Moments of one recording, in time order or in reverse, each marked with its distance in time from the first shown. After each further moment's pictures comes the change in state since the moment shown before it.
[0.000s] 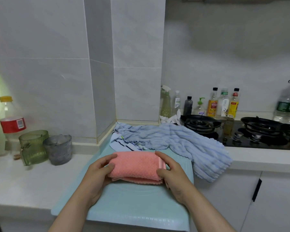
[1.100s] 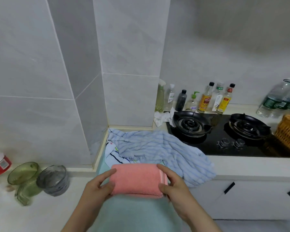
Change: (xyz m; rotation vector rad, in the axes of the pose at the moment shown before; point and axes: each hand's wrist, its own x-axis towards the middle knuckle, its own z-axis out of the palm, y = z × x) left_hand 0.034 0.127 0.023 0.149 -0.023 -0.300; right_hand 0.038 -0.130 -0.009 0.040 0.094 0.333
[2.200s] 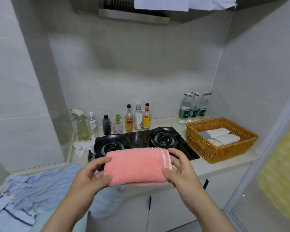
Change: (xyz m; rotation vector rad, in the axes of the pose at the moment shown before) left_hand -0.072 0.121 0.380 -0.028 -0.431 0.284; right_hand -0.140 -0.143 -0.361 0.113 0.326 -0.288
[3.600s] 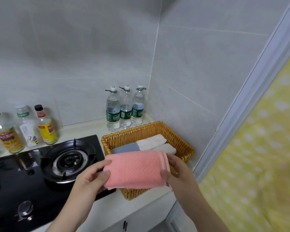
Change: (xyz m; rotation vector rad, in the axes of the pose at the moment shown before) left_hand 0.288 -0.168 0.457 -0.021 -0.046 -0.210; right_hand 0.231 0.032 -0.472 -0.257 0.307 0.117
